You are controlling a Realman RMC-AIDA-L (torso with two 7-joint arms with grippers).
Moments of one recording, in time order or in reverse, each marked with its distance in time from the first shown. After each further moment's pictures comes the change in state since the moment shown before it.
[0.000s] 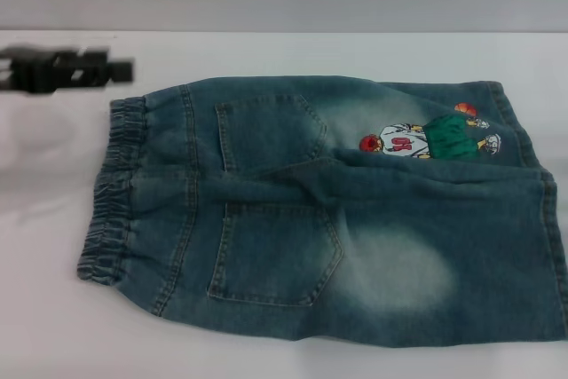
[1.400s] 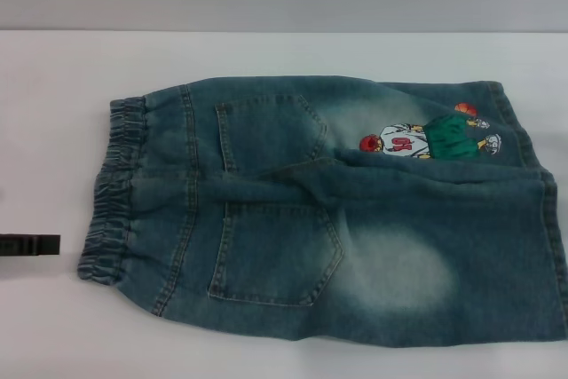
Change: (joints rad) left arm 0.135 -0.100 -0.255 0.060 0.537 0.092 -0.145; right arm 0.037 -0.006 0.001 -0.084 0.000 0.091 -0.049
